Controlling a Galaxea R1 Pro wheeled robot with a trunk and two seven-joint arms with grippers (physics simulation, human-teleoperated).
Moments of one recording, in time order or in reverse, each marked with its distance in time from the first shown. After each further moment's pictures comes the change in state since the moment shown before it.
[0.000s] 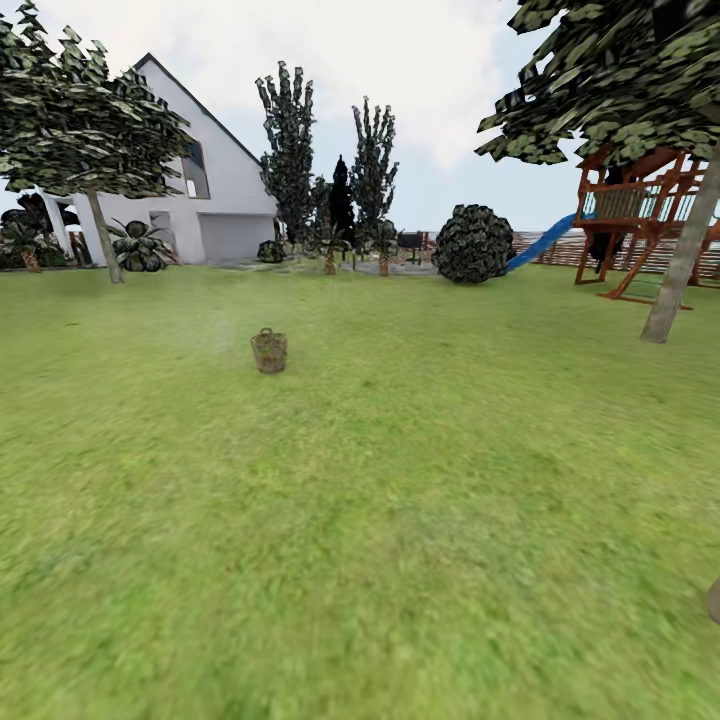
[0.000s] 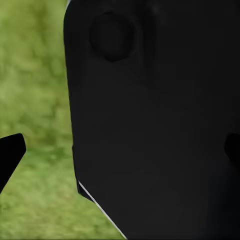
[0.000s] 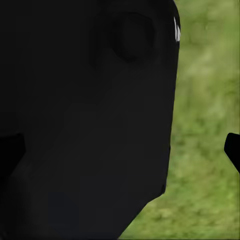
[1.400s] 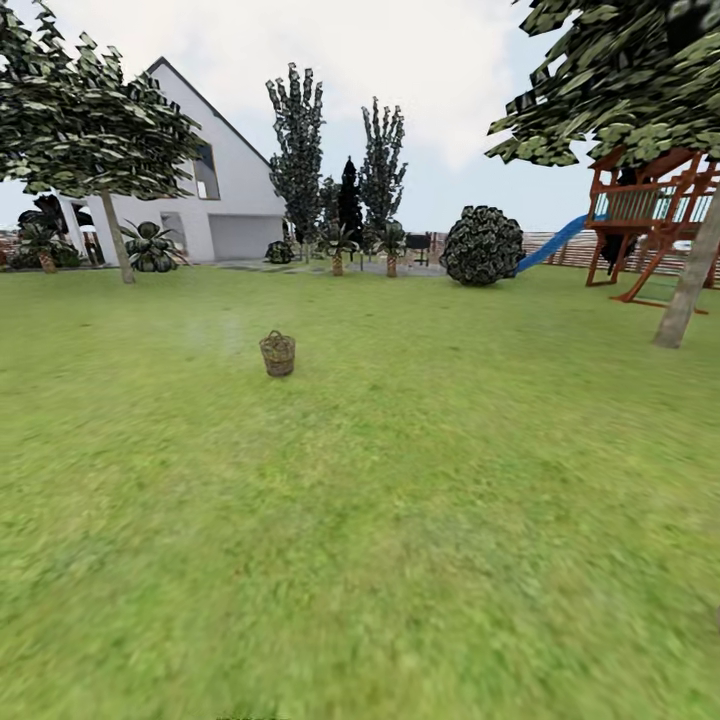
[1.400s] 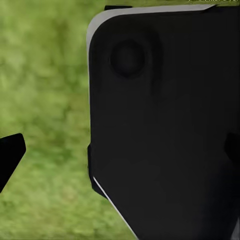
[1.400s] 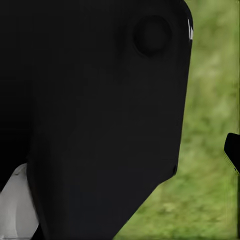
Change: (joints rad) left arm -0.006 0.017 0.014 -0.010 0.006 -0.038 0.002; right arm 0.001 0.028 0.001 -0.001 0.001 -0.007 0.001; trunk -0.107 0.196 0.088
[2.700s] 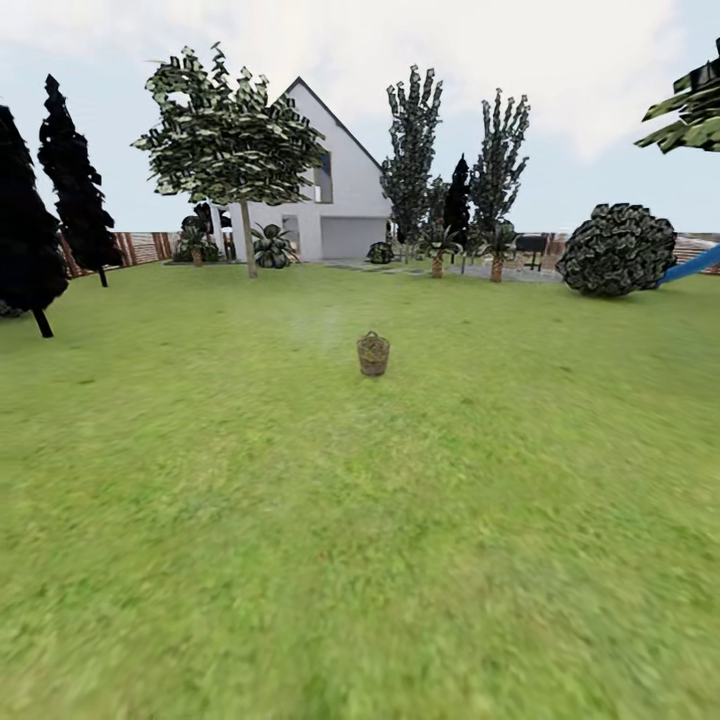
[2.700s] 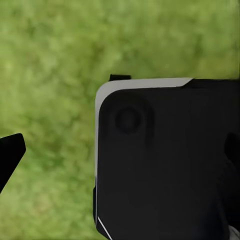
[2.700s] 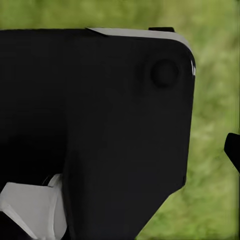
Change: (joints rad) left arm -0.001 0.002 0.004 -0.016 0.003 -0.212 0.000; right arm 0.000 0.029 -0.008 -0.069 -0.001 -0.029 0.000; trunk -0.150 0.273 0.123
